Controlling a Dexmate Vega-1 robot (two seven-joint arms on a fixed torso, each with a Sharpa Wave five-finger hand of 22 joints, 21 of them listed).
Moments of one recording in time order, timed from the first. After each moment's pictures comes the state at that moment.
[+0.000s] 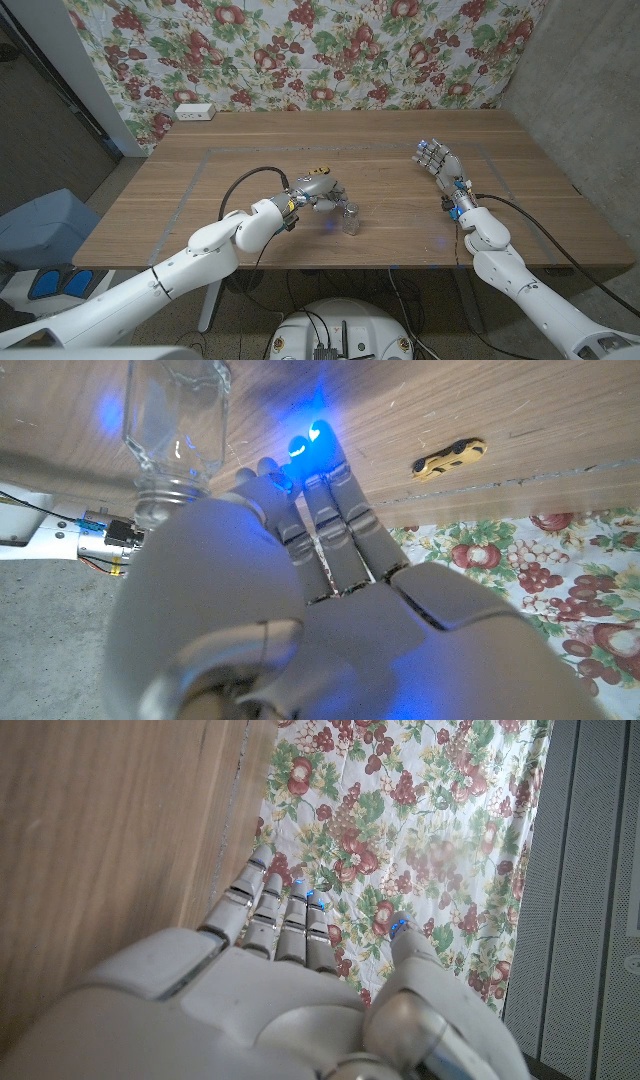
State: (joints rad) left arm 0.97 0.81 0.66 -2.03 0.58 0.10 0.02; left_hand 1.26 0.12 0.57 -0.19 0.19 0.92 0.03 0.43 0.24 1.04 -0.10 0.35 0.28 1.04 -0.07 0.40 0.27 0.81 -0.10 0.82 0.28; right arm -0.97 -0.50 -0.32 -1.22 0.68 0.59 0.16; right_hand 0.32 0.16 0.42 -0.11 0.22 0.34 0.11 0.19 0.18 0.39 0.08 0.20 0.20 0.27 0.06 0.25 0.37 0.46 0.10 0.22 0.17
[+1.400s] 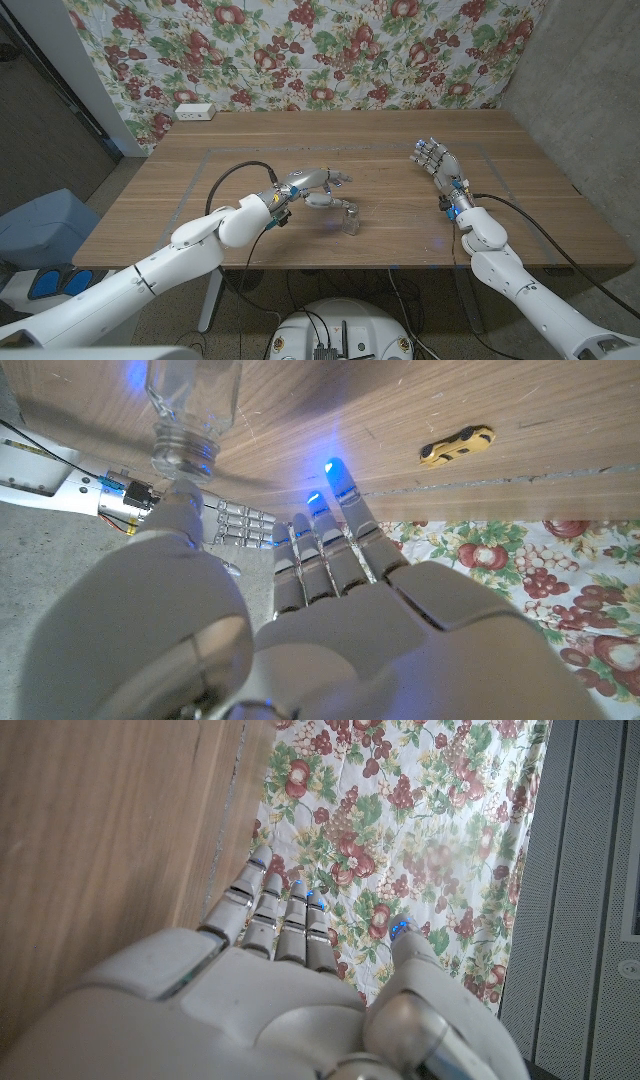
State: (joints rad) left arm 0.97 0.86 0.58 -2.02 0.40 -0.03 -0.03; left_hand 0.77 -0.04 0.35 -0.15 0.18 0.40 -0.05 0.20 0.20 0.43 -0.04 0.17 0.24 0.56 -0.04 0.20 0.20 0.43 0.03 0.86 0.18; right arm -0.99 -0.50 -0.33 -1.26 0.65 0.58 0.12; right_hand 0.30 0.16 0.42 -0.11 0.22 0.34 0.11 0.19 0.18 0.39 0.08 0.20 0.21 0.27 0.06 0.25 0.37 0.46 0.10 0.22 0.17
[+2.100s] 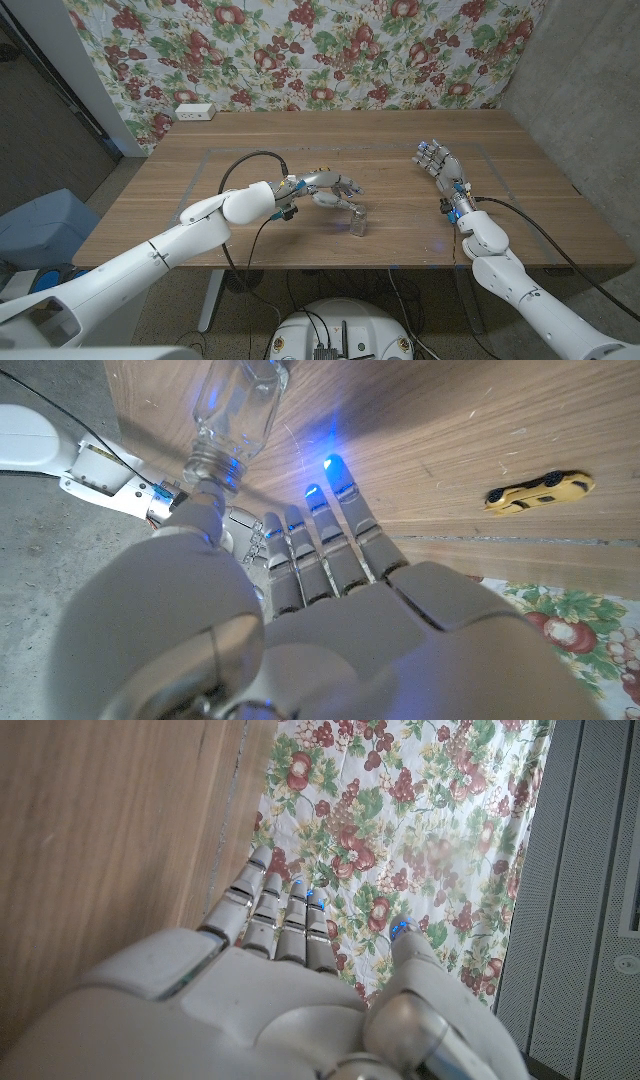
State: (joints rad) left arm 0.82 0.82 0.66 -1.89 0.26 -0.16 -0.25; left_hand 0.95 -0.01 0.38 -0.18 0.20 0.56 -0.04 0.25 0.20 0.58 -0.11 0.23 0.20 0.61 -0.06 0.24 0.19 0.46 0.01 0.83 0.18; right arm -1.03 -0.50 -0.32 -1.31 0.64 0.59 0.07; right_hand 0.30 0.16 0.42 -0.10 0.21 0.34 0.11 0.19 0.18 0.39 0.08 0.20 0.21 0.27 0.07 0.25 0.37 0.46 0.10 0.22 0.17
